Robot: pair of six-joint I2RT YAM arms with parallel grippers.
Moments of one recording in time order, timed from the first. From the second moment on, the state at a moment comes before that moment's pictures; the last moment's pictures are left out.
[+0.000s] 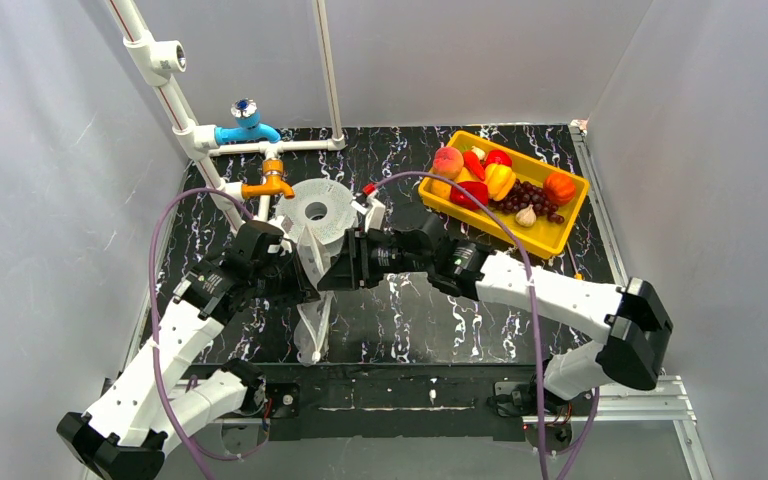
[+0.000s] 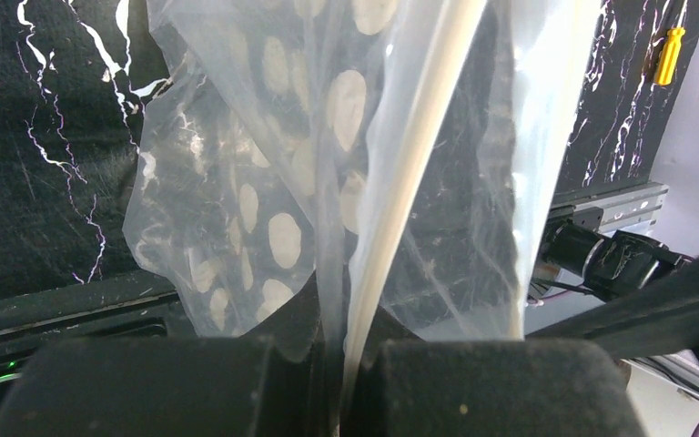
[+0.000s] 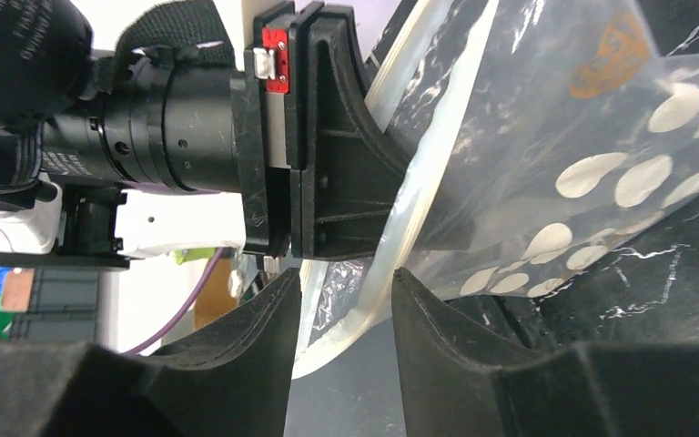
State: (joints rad) left arm -0.53 0.87 0.98 -1.03 0.14 -0.72; right arm 1.07 1.43 1.15 -0.01 -0.40 0.88
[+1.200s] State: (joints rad) left arm -0.53 0.80 0.98 -1.04 0.11 -0.71; right arm 1.17 1.52 1.29 -0.19 -0.16 0.89
